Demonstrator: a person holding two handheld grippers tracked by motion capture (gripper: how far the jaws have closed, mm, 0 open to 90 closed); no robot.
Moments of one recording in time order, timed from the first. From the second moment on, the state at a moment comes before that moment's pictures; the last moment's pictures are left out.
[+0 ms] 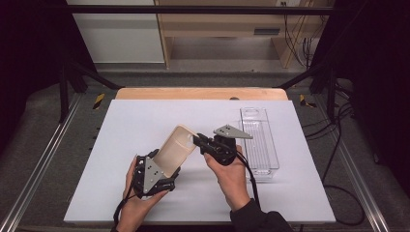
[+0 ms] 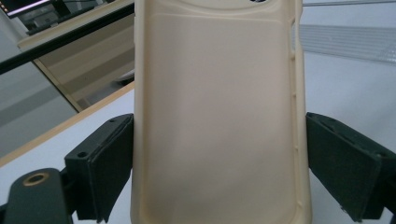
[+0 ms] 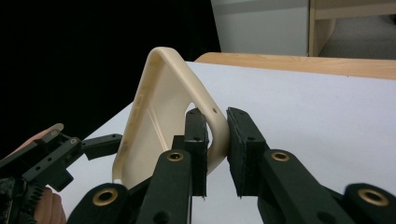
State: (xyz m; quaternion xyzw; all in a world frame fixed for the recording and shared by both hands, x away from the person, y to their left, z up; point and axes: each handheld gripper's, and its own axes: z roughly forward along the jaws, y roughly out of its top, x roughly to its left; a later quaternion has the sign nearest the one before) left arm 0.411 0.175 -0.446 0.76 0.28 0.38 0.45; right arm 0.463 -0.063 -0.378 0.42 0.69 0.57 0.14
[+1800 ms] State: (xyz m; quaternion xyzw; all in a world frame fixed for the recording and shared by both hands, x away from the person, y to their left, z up) left arm 0.415 0.288 -0.458 0.67 0.38 0.27 0.57; right arm 0.547 -0.181 -0.281 0.37 0.73 0.49 0.29
